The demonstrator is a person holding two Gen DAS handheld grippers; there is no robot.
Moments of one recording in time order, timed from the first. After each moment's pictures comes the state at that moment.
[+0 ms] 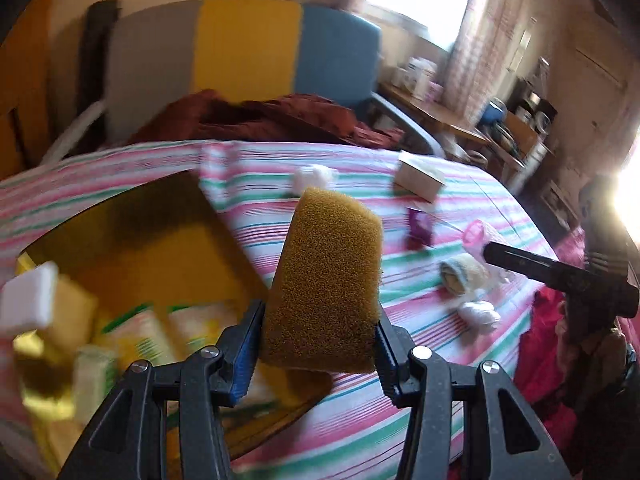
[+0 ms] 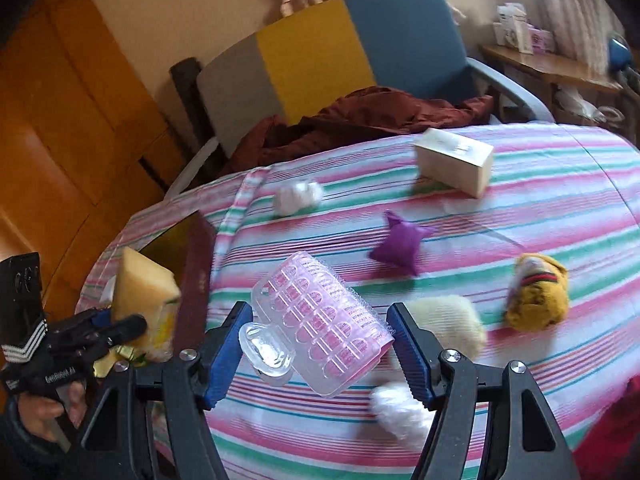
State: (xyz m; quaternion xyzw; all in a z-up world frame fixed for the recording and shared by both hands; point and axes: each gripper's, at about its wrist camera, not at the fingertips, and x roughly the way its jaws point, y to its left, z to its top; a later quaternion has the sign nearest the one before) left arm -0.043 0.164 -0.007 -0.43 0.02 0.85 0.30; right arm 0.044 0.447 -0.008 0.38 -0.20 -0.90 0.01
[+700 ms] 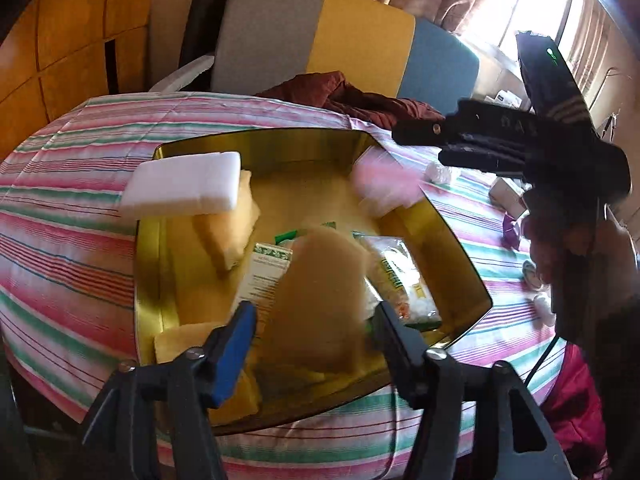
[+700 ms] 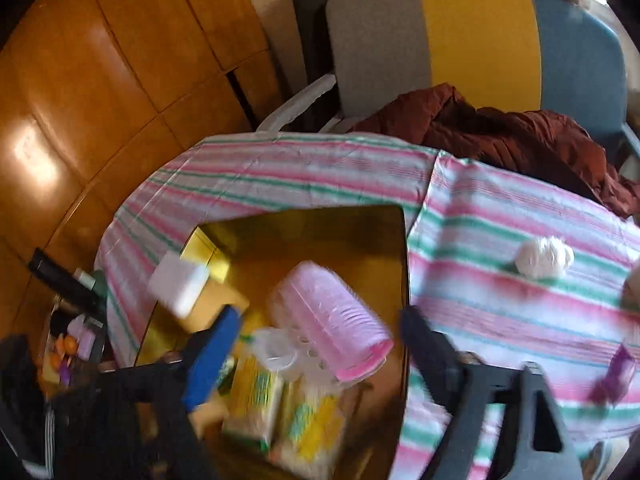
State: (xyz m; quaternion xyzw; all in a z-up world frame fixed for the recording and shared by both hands) left arm -0.035 0.030 -0.044 -0.46 -0.03 0.87 0.19; right arm -0.128 0.227 -0.003 0.44 -0.08 -0.88 0.15
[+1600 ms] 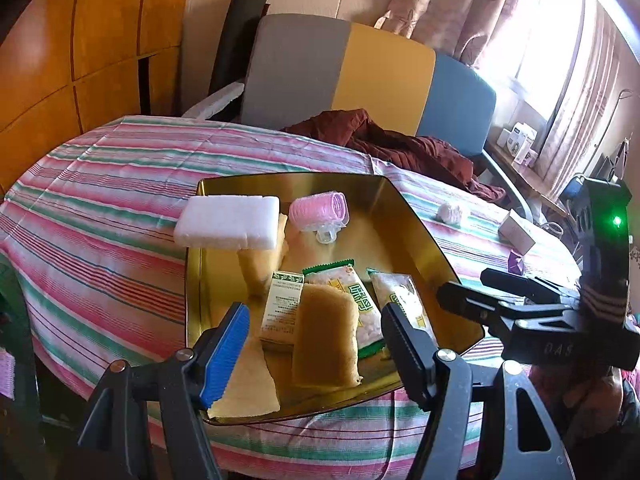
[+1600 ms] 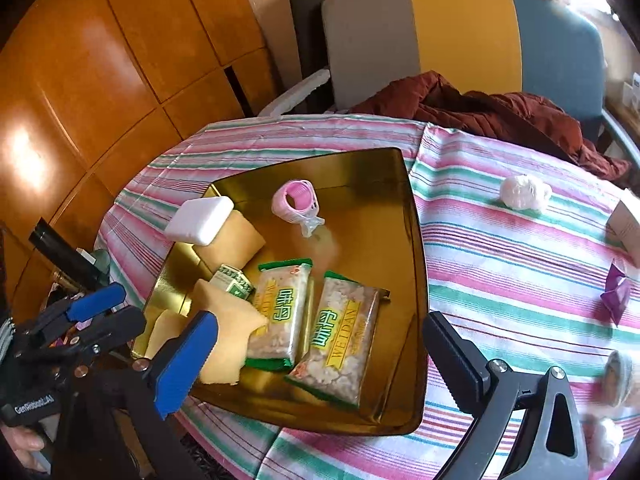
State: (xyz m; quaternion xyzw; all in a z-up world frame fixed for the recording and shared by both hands) left arm -0.021 0.013 -0.004 -0.41 -0.05 0.90 0.14; right arm -0.040 0.214 -0.017 0.43 -0.08 -0.89 0.13
